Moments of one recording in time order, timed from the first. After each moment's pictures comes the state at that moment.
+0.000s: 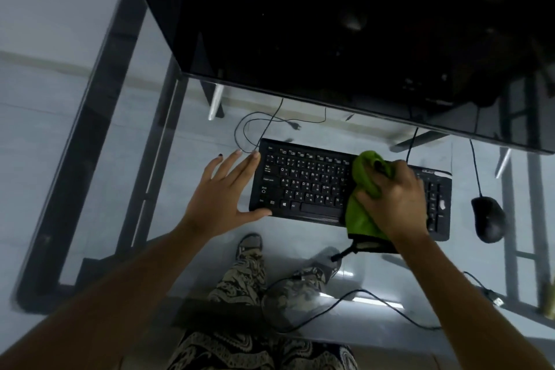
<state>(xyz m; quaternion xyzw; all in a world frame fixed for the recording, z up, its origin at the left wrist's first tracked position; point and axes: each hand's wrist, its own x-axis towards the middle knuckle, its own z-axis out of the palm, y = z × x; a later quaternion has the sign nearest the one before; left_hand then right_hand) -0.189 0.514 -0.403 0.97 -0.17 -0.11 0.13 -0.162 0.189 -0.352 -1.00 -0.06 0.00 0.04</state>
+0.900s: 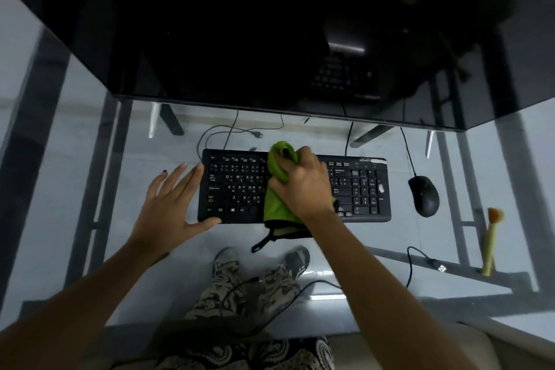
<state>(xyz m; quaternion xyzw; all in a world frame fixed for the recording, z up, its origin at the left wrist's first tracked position) -0.191 0.509 -0.400 0.97 -0.18 -0.09 0.14 -0.153 0.243 -0.343 -0.99 -0.05 0.04 0.14</state>
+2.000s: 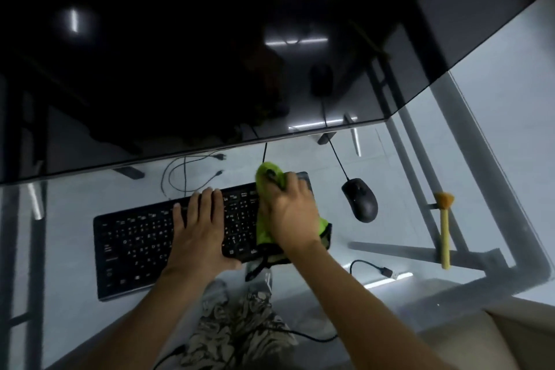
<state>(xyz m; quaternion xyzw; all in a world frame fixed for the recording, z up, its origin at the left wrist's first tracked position) -0.147 0.287 -0.344 0.95 -0.16 -0.28 -0.03 -0.157 0.116 -0.351 -0.99 0.04 -0.02 0.11</state>
